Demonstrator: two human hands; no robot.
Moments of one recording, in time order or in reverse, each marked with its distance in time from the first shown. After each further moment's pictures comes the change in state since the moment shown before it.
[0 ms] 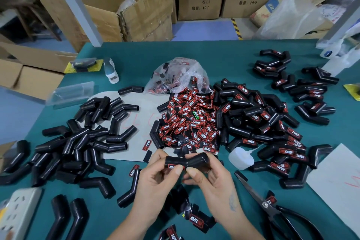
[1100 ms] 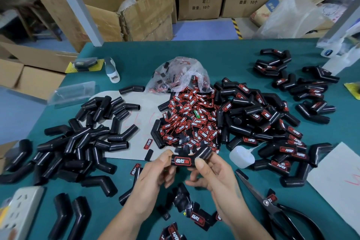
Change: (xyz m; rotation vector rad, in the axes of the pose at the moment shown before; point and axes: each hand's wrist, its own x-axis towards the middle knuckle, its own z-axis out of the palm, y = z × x) left_hand 0.009 0.002 -0.018 -0.064 -0.192 -0.265; right_hand 0.004 -0.007 -0.006 0.203 0.002 0.203
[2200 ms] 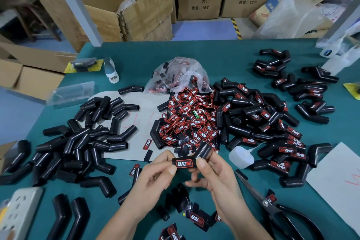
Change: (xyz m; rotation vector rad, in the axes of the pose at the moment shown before) left_hand -0.007 0.018 0.003 0.213 -0.103 0.215; right_hand 0.004 0.006 -0.005 0.038 -0.033 -0.038
